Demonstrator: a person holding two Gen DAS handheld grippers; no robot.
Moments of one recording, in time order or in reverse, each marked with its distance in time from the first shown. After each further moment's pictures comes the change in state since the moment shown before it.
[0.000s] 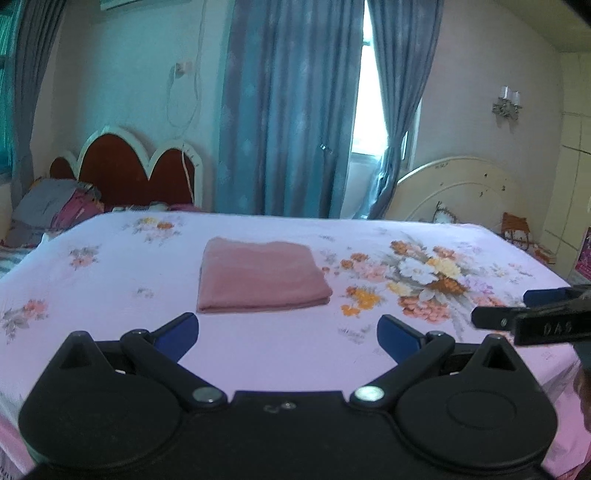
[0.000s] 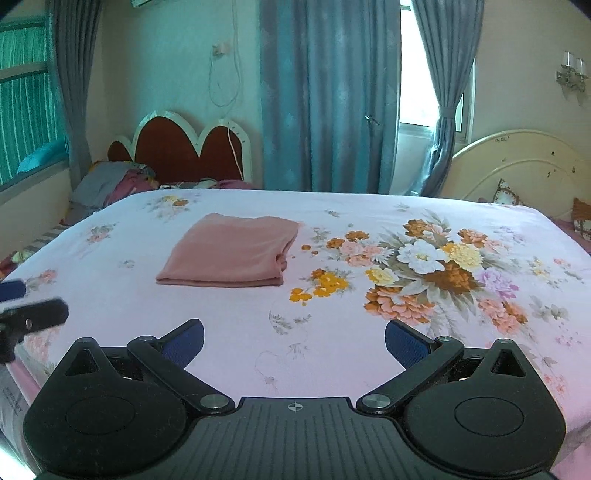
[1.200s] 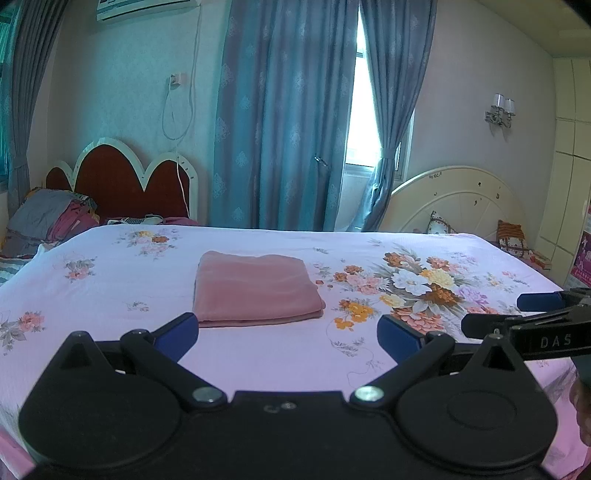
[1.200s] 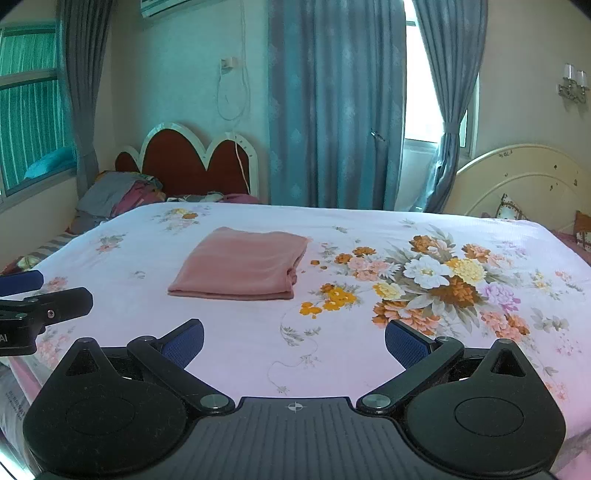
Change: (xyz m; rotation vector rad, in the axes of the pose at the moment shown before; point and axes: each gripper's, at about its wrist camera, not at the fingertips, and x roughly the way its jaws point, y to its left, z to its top) left arm -0.008 -0.005 0.005 0.006 -0.028 -0.011; right arm -0.009 0.013 0.010 -0.011 -0.035 0.015
